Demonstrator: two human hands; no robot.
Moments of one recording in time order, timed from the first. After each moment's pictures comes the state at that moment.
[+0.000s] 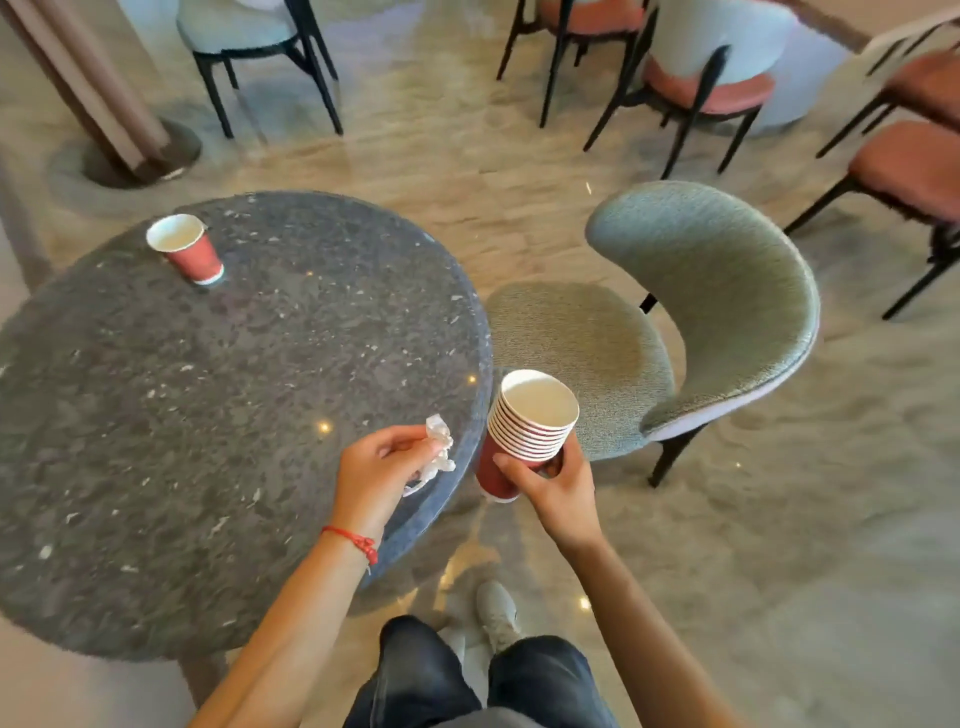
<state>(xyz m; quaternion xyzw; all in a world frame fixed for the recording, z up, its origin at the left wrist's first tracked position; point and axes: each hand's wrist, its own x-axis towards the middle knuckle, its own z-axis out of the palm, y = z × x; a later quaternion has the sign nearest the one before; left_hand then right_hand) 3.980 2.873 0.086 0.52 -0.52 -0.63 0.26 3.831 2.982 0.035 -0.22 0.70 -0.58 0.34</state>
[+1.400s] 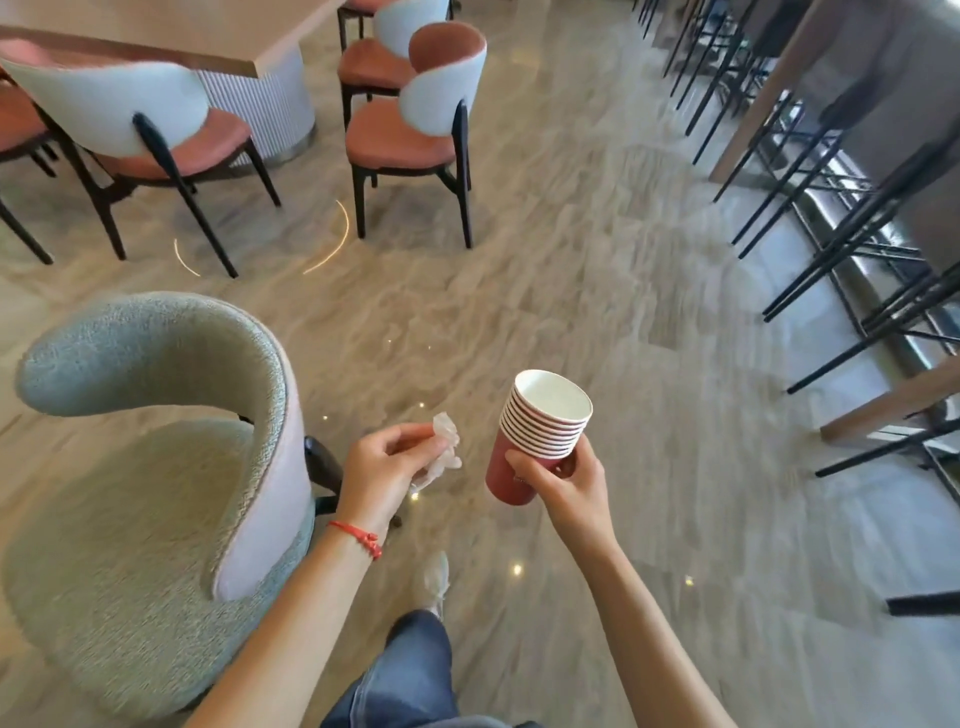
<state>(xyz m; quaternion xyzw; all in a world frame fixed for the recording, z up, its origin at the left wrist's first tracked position) 3.489 3.197 0.102 0.18 -0.65 -0.74 -0.02 3.484 3.384 0.076 0.10 0.73 -0.68 0.02</state>
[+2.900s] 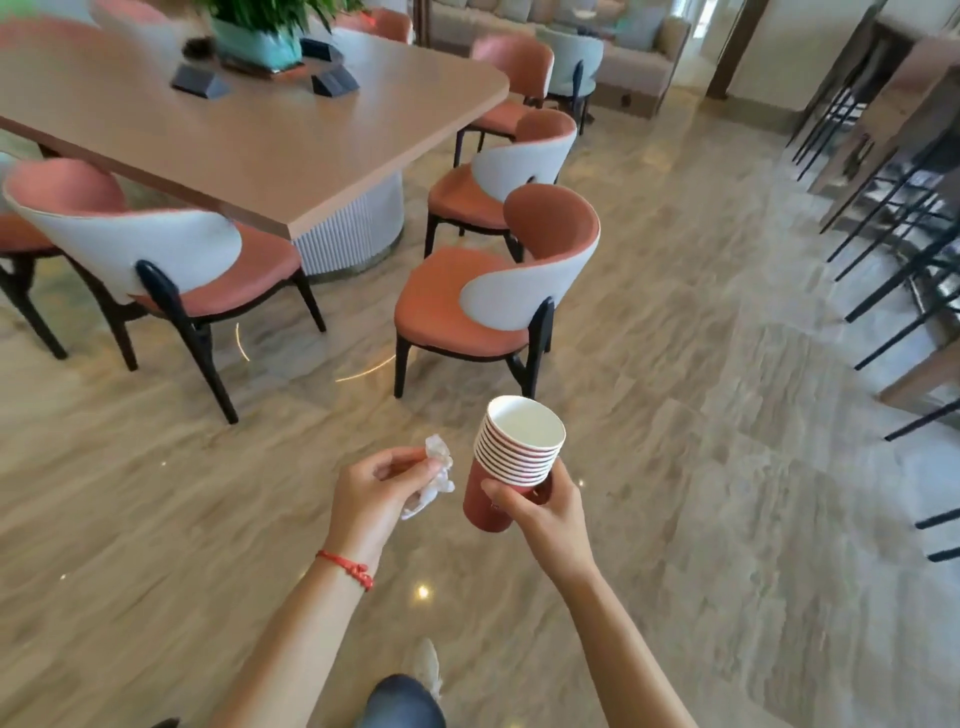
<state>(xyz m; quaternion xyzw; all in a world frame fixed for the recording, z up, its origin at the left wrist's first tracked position) 2.729 3.108 0.134 0.27 -0.62 -0.72 0.13 2.667 3.273 0.100 -0.07 0.73 -0.66 0.14</state>
